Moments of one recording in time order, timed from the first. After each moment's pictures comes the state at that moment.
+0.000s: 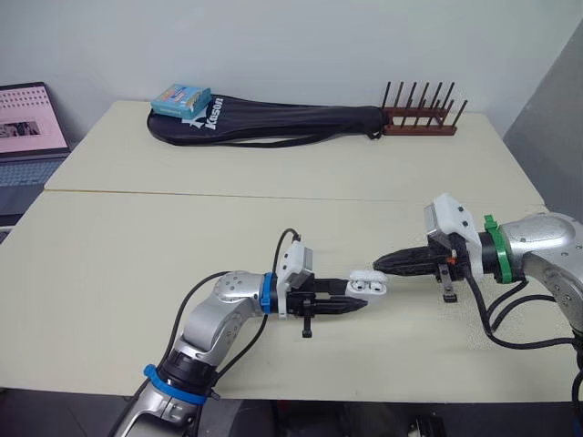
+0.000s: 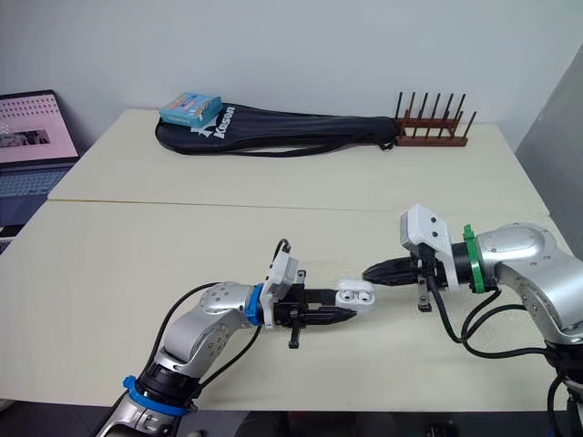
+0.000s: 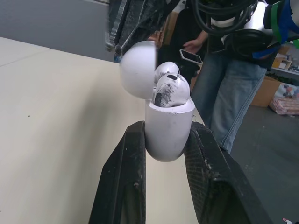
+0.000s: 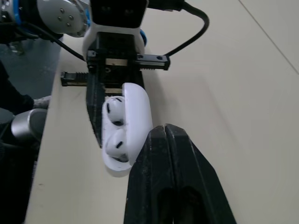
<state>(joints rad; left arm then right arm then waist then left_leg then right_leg) -0.34 0.34 -0.30 -0.11 -0.48 0.34 -1.15 -0.46 -0.96 0.06 -0.46 0.62 0.76 1.16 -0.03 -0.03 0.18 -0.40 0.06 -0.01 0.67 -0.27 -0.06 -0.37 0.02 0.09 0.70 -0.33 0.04</state>
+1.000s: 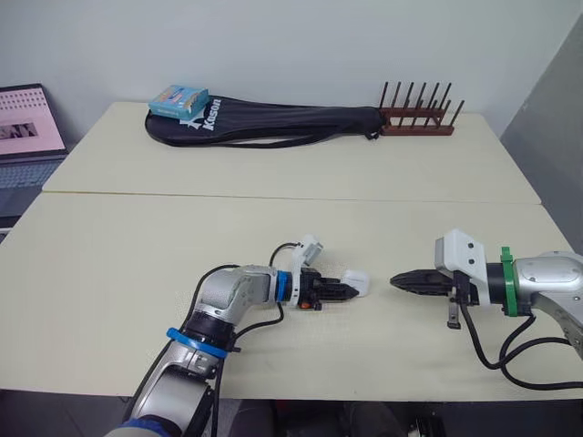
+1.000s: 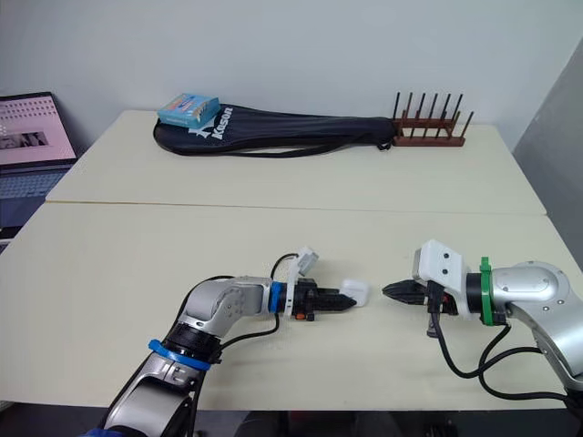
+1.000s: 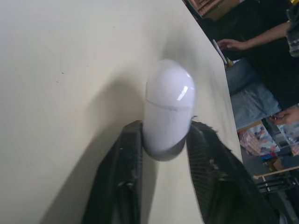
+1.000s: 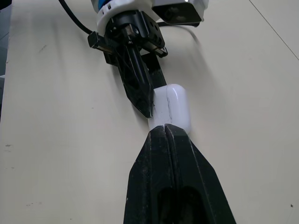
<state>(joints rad) -0.56 0.29 -0.26 0.19 -0.53 0.93 -0.95 -0.18 -0.98 -0.02 -0.53 0.48 0.59 1.03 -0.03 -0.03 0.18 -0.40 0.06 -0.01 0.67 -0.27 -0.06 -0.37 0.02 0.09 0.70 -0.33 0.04</state>
